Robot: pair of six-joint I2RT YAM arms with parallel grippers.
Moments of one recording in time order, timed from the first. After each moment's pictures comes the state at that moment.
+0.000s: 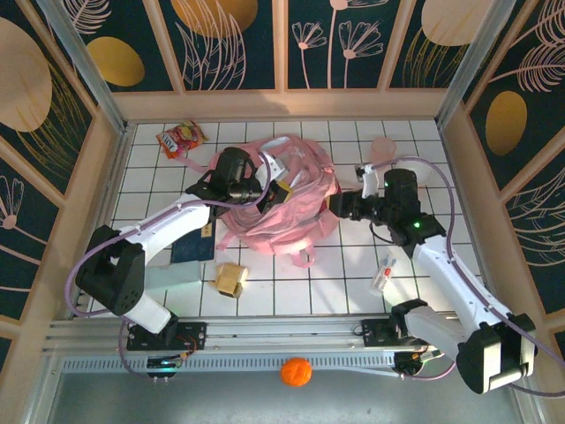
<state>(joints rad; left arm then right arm) -0.58 1.57 1.08 -0.07 0.58 0.16 0.33 0.99 0.75 -0.28 -0.54 0.24</state>
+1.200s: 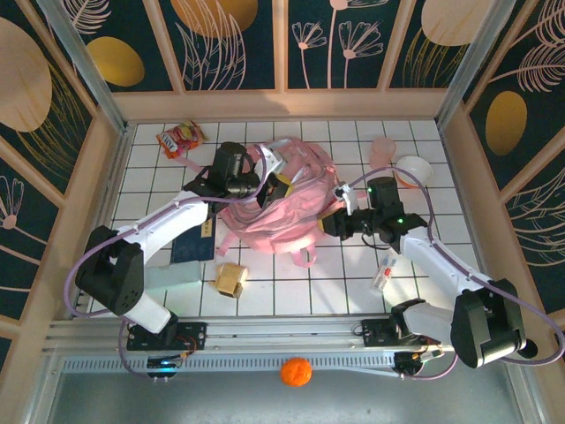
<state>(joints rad) -0.56 1.57 1.12 -0.05 0.62 0.07 0.35 1.16 0.69 -0.27 -0.78 0.05</state>
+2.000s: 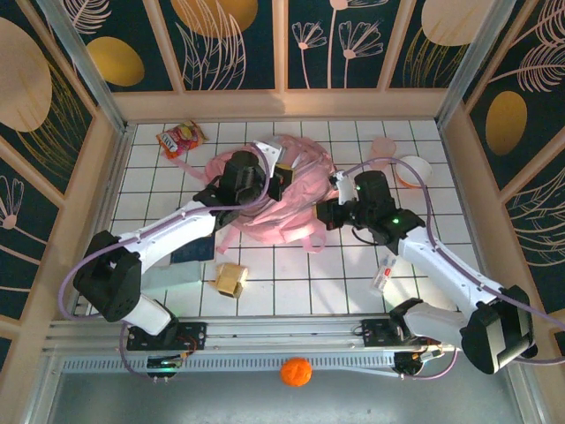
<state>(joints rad) -0.69 1.54 1.08 0.12 0.10 -0.26 0.54 1.13 0.82 -0.31 -0.40 0.30</state>
